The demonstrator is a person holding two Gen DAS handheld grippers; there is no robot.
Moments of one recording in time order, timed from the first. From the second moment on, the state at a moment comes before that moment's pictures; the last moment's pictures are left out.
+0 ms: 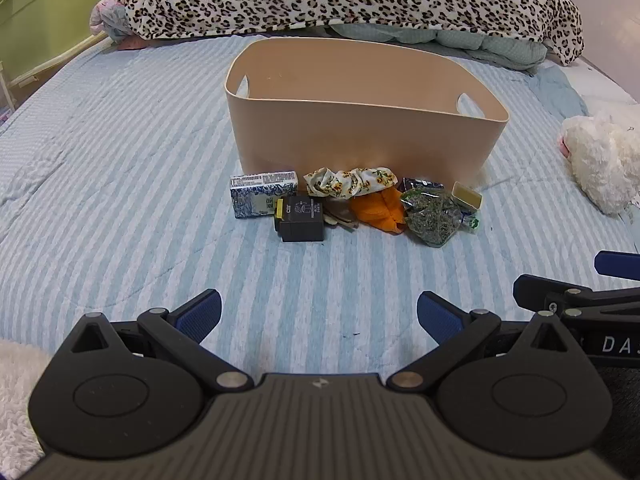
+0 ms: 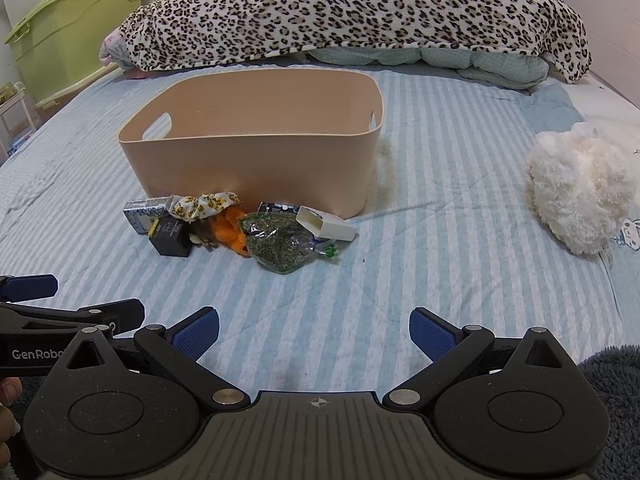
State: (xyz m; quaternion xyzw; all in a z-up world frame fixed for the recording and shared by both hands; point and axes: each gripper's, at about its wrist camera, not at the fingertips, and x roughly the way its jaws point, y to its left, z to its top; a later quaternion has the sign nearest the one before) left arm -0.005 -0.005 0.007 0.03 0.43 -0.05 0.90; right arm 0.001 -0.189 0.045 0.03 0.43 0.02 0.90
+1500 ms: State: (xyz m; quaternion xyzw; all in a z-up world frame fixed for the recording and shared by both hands) left arm 0.026 0.002 0.000 0.02 0.44 -0.04 0.90; right arm 0.027 -0.188 0.042 0.03 0.43 0.03 0.90
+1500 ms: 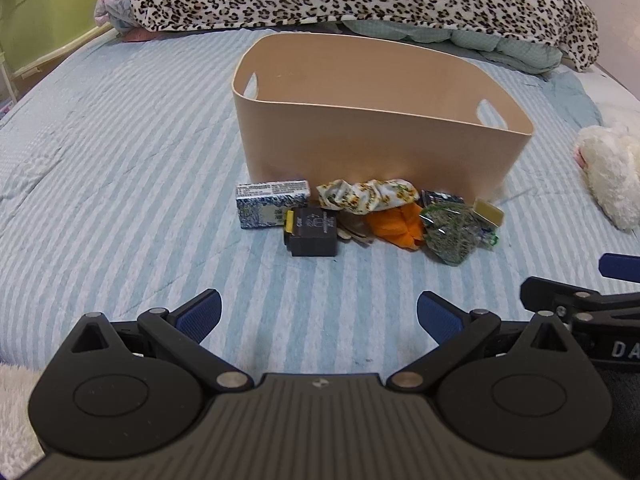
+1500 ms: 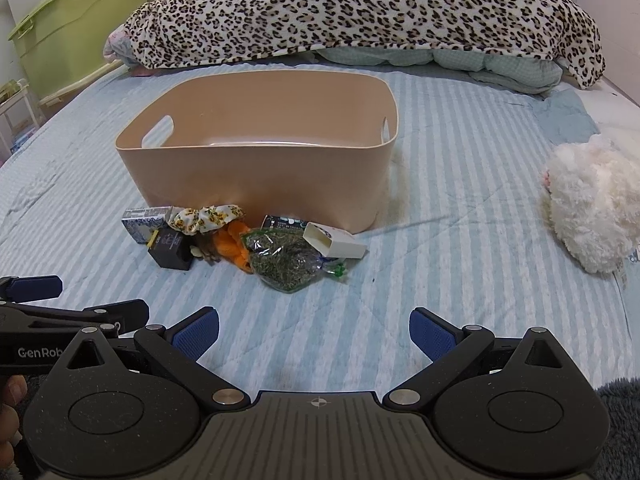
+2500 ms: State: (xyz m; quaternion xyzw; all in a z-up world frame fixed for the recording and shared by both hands) left arm 0.151 0.033 -0.044 0.00 0.47 0.04 0.88; right arm 0.133 -0.222 -0.013 0.06 0.46 0.02 0.89
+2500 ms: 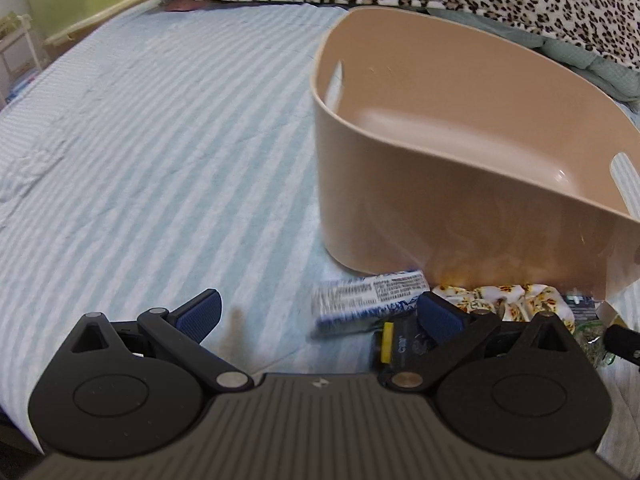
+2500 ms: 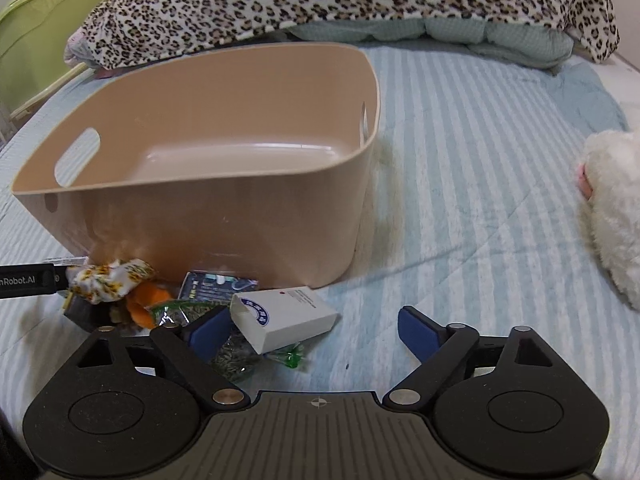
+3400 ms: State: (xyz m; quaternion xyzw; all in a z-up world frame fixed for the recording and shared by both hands) left arm 0.152 0.040 -0.058 -0.03 0.49 -0.04 0.87; right arm 0.140 -0.236 -0.033 0.10 0.46 0.04 0.88
